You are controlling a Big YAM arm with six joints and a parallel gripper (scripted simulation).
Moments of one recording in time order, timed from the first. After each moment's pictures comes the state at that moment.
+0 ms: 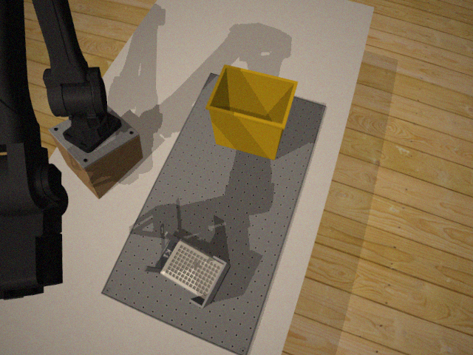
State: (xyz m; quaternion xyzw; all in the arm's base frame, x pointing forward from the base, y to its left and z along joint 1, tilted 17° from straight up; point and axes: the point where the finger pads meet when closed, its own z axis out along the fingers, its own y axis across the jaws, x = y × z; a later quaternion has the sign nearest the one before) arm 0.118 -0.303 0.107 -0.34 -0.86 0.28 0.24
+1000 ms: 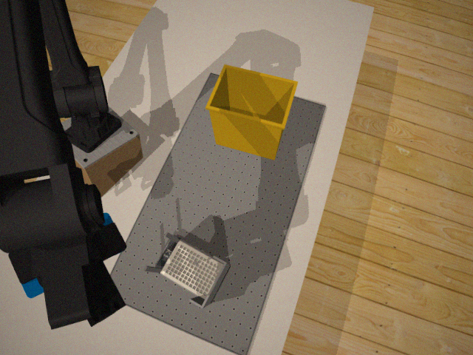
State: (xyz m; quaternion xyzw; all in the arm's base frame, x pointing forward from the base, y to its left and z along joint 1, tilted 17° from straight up) arm 0.237 -0.266 0.081 -0.20 -0.97 0.07 0.14
